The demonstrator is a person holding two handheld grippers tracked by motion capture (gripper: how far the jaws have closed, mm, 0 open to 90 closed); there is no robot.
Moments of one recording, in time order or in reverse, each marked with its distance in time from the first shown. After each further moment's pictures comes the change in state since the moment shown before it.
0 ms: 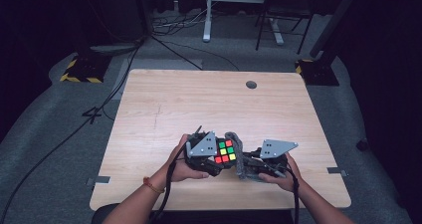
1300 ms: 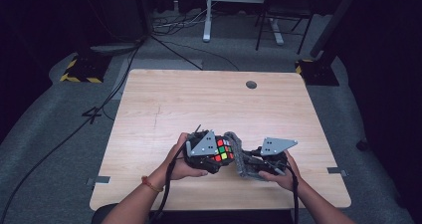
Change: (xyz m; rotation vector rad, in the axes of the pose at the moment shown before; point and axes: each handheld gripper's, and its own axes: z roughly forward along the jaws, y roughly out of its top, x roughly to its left) left arm 0.002 0.001 -0.005 0.008 0.061 0.015; right arm -0.010 -0.010 0.006 0.006 0.000 0.058
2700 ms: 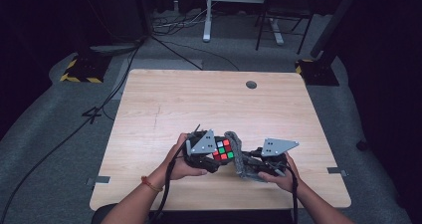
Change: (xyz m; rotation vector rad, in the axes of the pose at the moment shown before) left arm 0.002 -0.008 0.010 0.063 -0.009 -0.022; right arm 0.004 0.003 -0.005 -0.073 0.019 0.004
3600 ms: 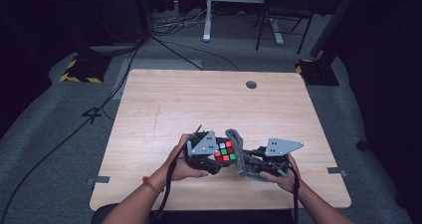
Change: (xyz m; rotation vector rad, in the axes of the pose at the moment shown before) left arm -0.002 0.004 -0.002 -0.032 -0.024 -0.003; right arm 0.002 0.002 -0.005 -0.044 -0.014 -0.006
